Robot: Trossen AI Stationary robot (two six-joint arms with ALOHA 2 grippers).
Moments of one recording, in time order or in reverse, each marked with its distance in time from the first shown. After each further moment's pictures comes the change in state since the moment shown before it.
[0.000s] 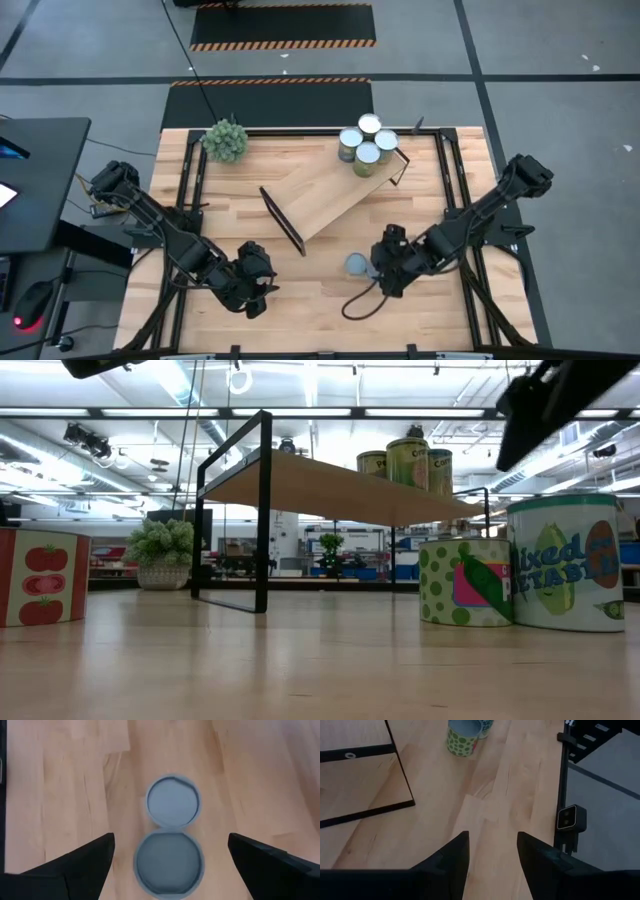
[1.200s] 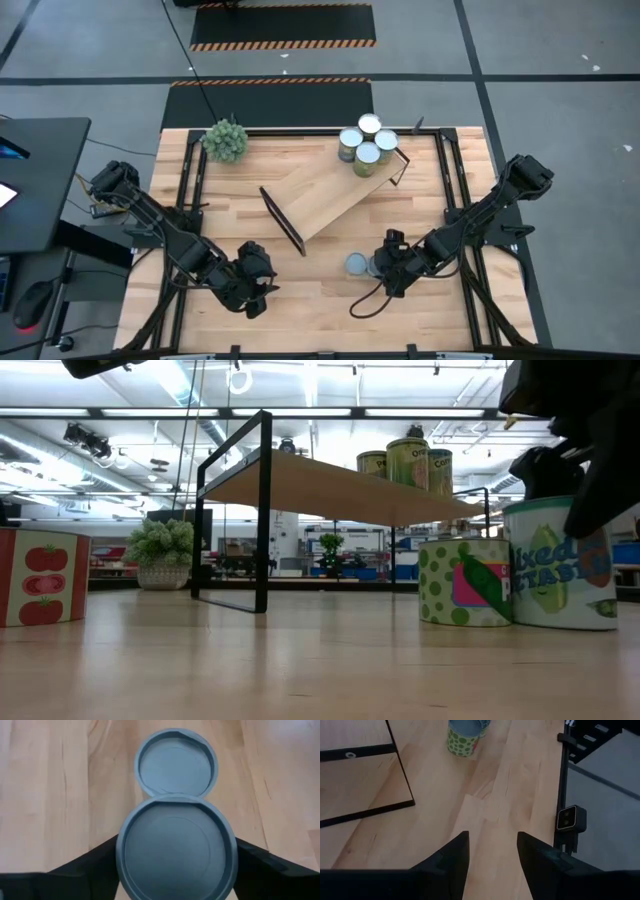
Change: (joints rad) left arm 0.001 0.000 0.000 0.000 0.000 -0.003; right arm 0.010 0.000 -0.287 0.328 0.002 -0.047
